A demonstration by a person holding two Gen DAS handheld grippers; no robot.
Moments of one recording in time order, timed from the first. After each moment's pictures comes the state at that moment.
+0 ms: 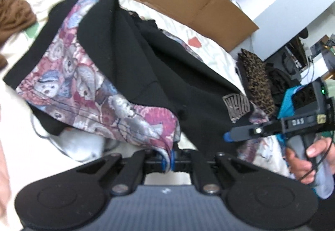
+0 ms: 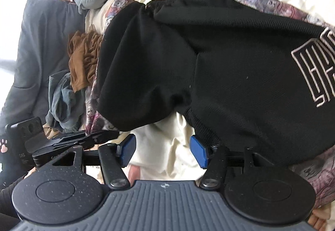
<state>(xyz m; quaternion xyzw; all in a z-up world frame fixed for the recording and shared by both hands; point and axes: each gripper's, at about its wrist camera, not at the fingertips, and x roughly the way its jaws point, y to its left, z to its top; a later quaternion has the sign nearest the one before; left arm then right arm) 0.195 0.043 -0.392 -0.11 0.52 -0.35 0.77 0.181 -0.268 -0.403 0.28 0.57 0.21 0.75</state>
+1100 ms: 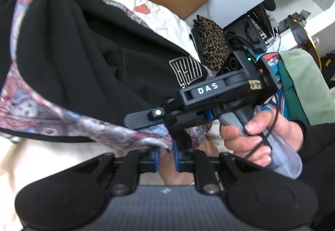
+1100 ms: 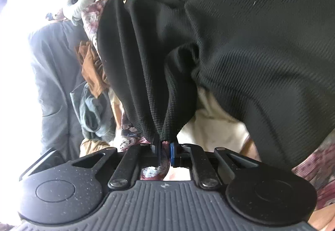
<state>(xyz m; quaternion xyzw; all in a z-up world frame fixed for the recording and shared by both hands) 0.144 0.002 -0.385 -0.09 0.54 -0.45 0.70 0.179 -0.253 -0.468 0.45 0.59 0.22 0.63</state>
